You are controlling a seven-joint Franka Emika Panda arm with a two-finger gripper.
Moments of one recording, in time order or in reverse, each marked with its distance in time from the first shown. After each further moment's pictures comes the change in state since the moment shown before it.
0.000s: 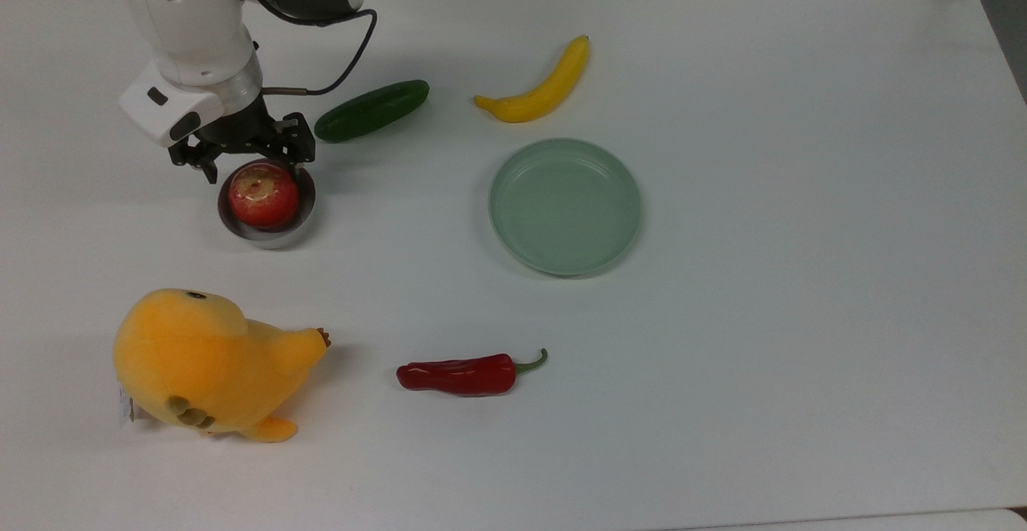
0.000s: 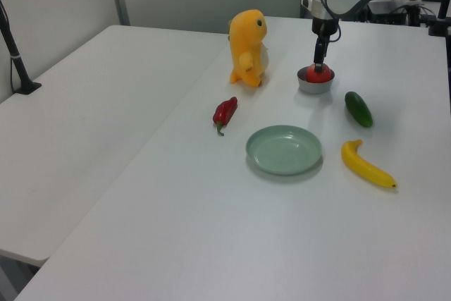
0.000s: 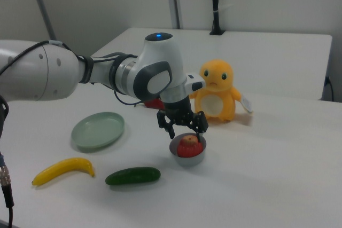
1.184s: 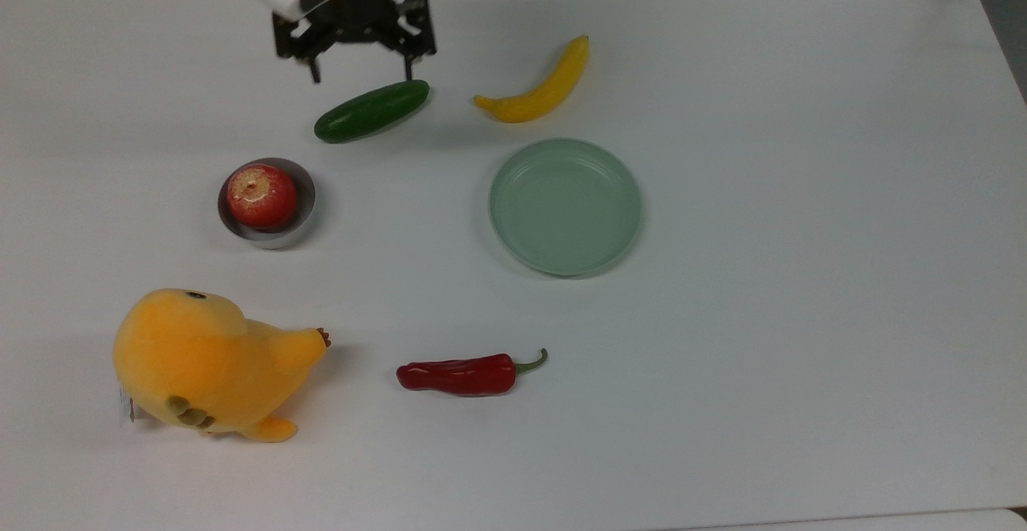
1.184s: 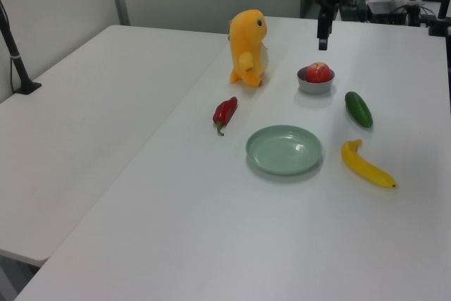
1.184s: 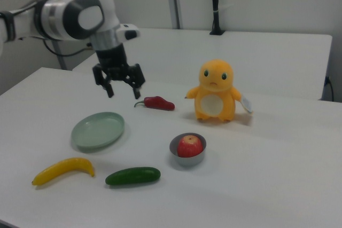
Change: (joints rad) arm 0.231 -0.259 0.014 0.039 -0.034 -0.374 0.218
